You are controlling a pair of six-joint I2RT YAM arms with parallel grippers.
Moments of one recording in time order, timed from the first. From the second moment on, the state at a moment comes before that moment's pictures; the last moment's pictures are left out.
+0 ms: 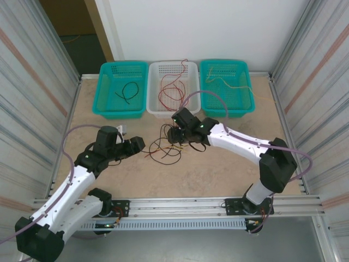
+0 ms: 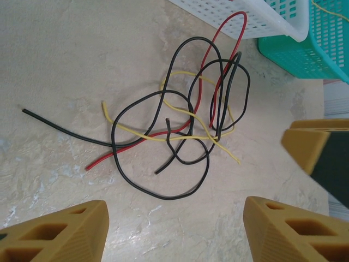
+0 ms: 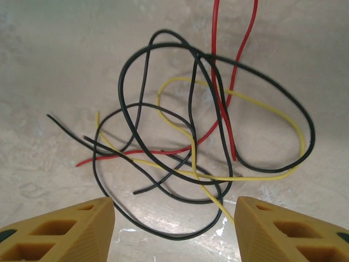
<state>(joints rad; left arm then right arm) -0.40 0.81 0.63 -0.56 0.27 -0.74 0.88 1.61 1.22 -0.59 0.08 0.68</state>
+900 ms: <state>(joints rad) -0.40 0.75 0.75 -0.58 0.27 -0.77 0.88 1.76 1.25 -0.46 0.05 0.55</state>
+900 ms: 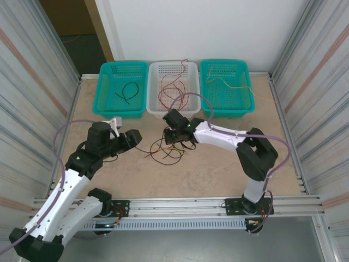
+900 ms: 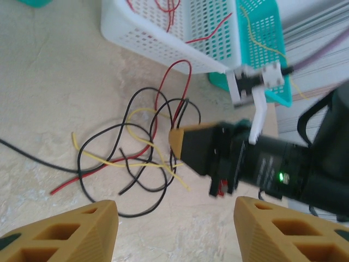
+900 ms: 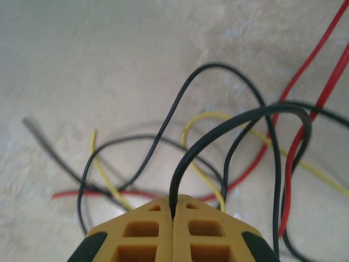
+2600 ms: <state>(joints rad) -0.88 0.96 0.72 0.10 0.03 -0.08 0.77 1.18 1.20 -0.27 -0.37 0.68</state>
